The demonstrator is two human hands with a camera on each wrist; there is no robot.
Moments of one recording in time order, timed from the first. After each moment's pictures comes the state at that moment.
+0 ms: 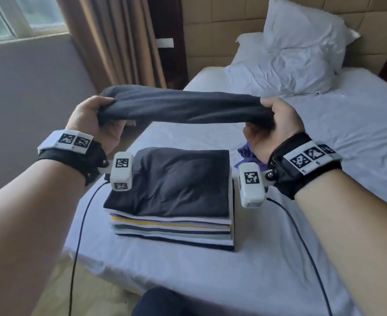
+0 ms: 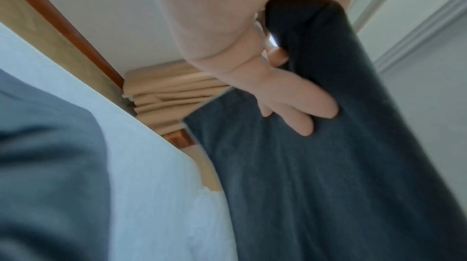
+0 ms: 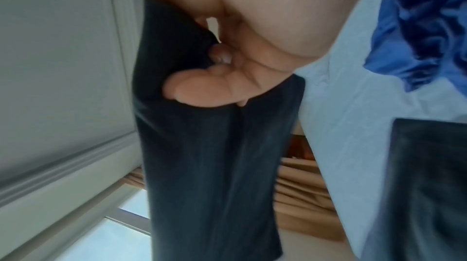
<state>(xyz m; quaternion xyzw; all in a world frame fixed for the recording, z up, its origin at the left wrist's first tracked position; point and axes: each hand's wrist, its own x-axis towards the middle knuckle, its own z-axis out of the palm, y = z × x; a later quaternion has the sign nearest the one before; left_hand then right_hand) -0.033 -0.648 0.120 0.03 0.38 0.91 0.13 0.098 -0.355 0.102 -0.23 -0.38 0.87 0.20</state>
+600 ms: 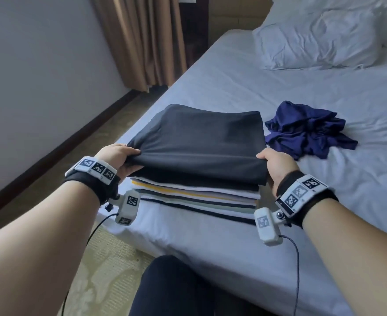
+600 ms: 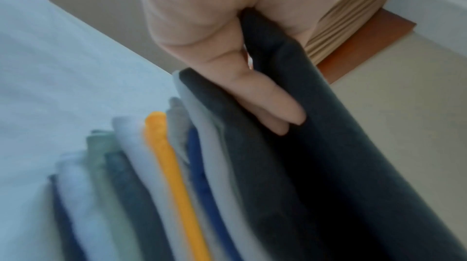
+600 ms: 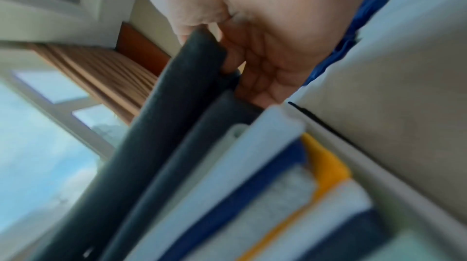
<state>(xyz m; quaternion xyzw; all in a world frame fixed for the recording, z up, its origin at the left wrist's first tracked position) -0.041 -0.732 -0.052 -0.17 0.66 0.72 0.14 0.089 -0.386 -0.070 -0.38 -0.64 0.66 0.09</state>
